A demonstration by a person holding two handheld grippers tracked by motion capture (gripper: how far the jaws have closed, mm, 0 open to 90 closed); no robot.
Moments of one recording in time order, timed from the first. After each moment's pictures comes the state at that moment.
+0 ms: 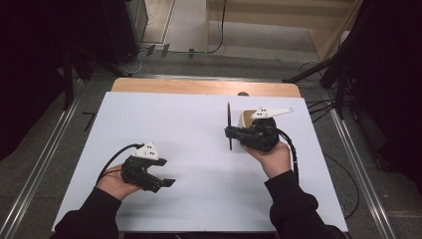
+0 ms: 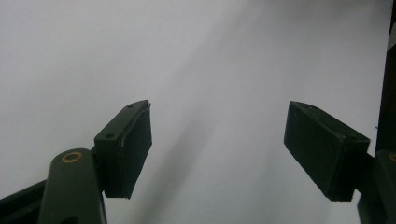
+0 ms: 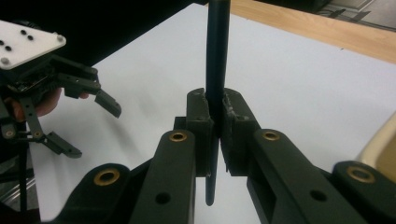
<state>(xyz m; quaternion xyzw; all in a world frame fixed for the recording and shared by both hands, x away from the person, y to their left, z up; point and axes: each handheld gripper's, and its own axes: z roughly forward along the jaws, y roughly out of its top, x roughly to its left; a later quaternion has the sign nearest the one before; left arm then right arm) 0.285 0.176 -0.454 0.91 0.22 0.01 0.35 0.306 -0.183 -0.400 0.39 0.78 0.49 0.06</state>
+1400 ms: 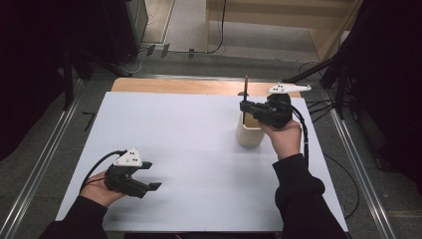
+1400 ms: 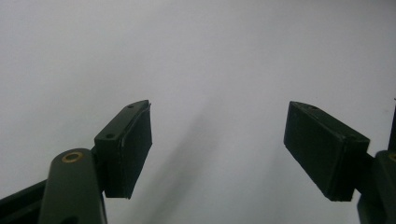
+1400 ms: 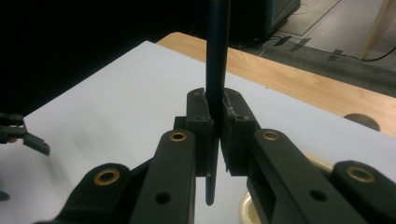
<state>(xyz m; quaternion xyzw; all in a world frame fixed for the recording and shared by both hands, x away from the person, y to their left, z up) 0.269 0.213 -0.457 0.90 0.24 0.04 0.35 0.347 -0.217 -0.371 0.42 0.75 0.50 0.13</state>
